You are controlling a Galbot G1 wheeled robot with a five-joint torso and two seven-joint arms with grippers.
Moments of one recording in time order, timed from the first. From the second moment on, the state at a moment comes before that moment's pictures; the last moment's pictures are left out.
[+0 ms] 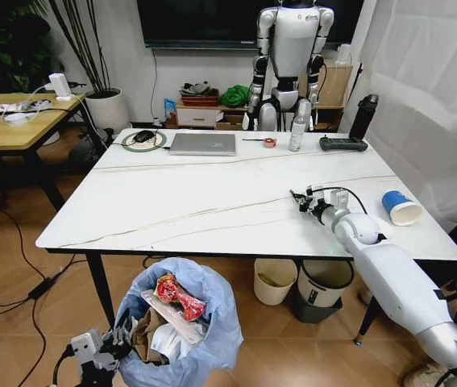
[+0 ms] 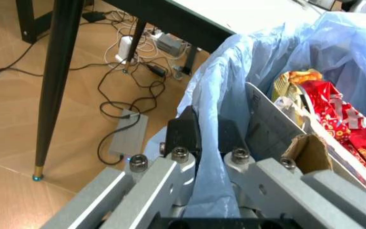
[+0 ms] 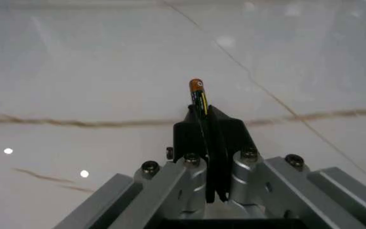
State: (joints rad) left arm 2.07 -1.38 -0.63 -2.35 -0.63 0.06 -0.13; right arm -0.60 1.01 0.08 1.34 0.69 -0.36 -0.16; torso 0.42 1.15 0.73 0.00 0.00
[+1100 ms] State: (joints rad) left arm 2.06 -1.38 -0.62 -2.35 -0.63 0.07 -0.14; right arm -1.01 0.88 -0.25 2.14 0.73 -0.24 -0.25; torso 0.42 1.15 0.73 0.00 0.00
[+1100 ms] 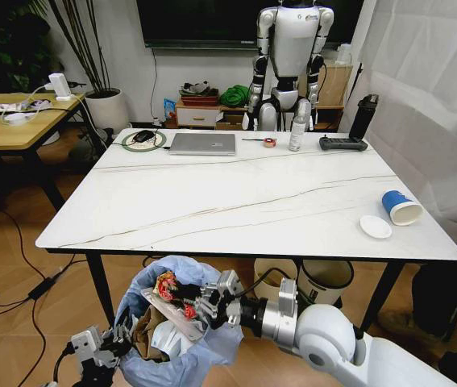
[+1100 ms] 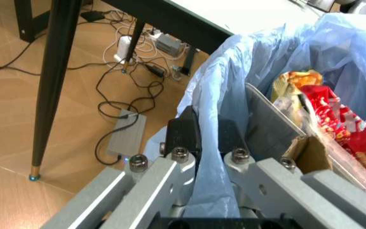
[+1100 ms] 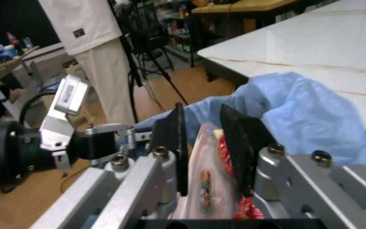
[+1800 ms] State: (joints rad) left arm 2.02 -1.32 -0.58 -2.29 -0.60 0.06 -0.13; right arm -1.46 0.94 0.42 2.07 0.66 0.05 0.02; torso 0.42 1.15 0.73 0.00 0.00
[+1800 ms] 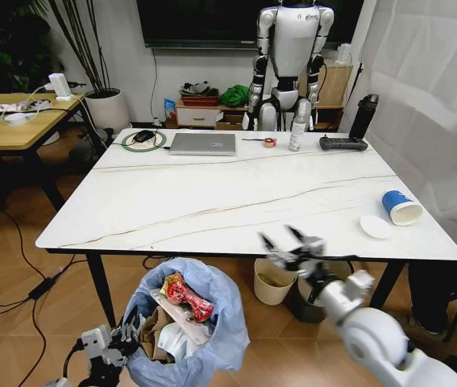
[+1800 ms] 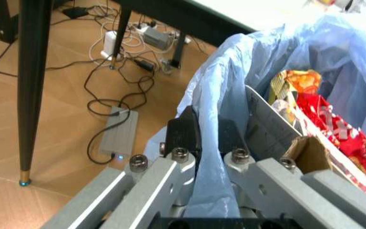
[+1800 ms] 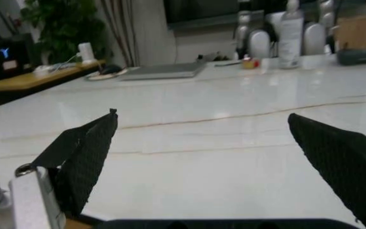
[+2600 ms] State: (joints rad) left arm 1.99 -1.28 -0.49 -2.20 -0.58 0.01 -0.09; right arm -1.71 1.40 0.69 2.00 0.49 0.26 -0.25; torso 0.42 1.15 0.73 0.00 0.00
